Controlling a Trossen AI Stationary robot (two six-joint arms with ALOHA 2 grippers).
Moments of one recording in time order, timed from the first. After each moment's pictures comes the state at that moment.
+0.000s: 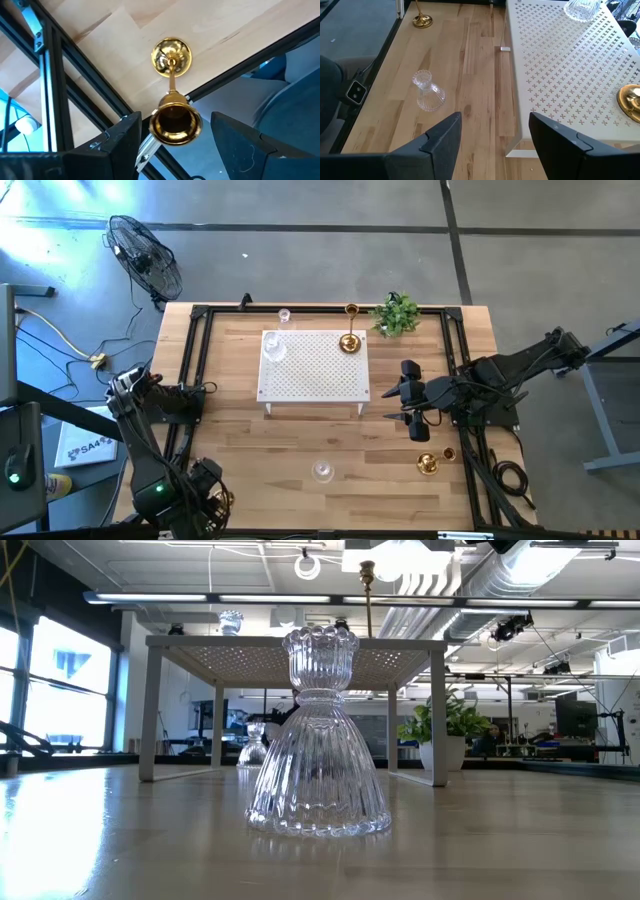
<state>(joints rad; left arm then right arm) -1.02 1.75 1.79 -1.53 0.06 -1.99 0.38 1.05 1.05 -0.65 0.28 0.21</state>
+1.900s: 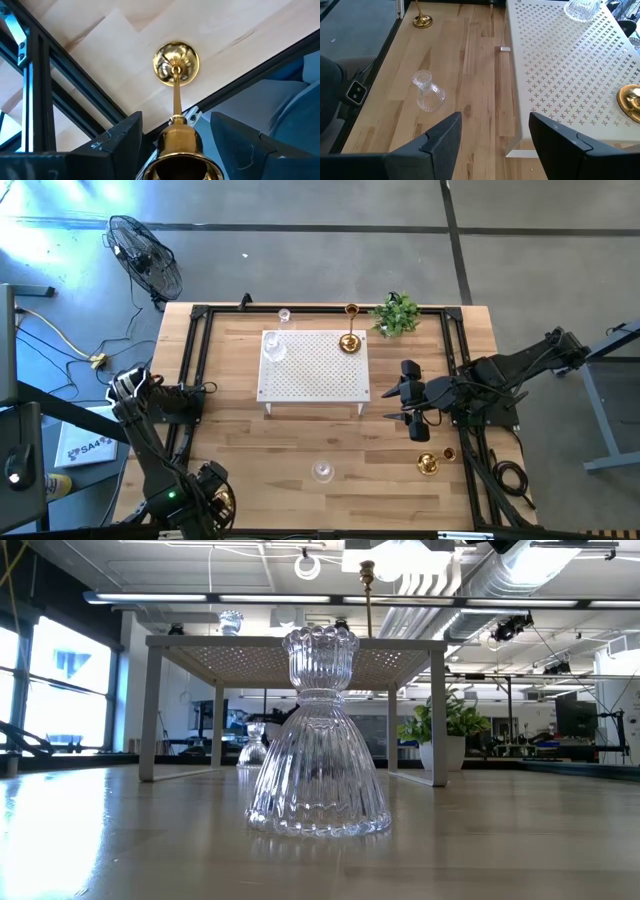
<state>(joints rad) -1.02 1.75 1.63 -1.40 0.06 -1.94 0.38 1.05 1.05 -0.65 0.28 0.21</state>
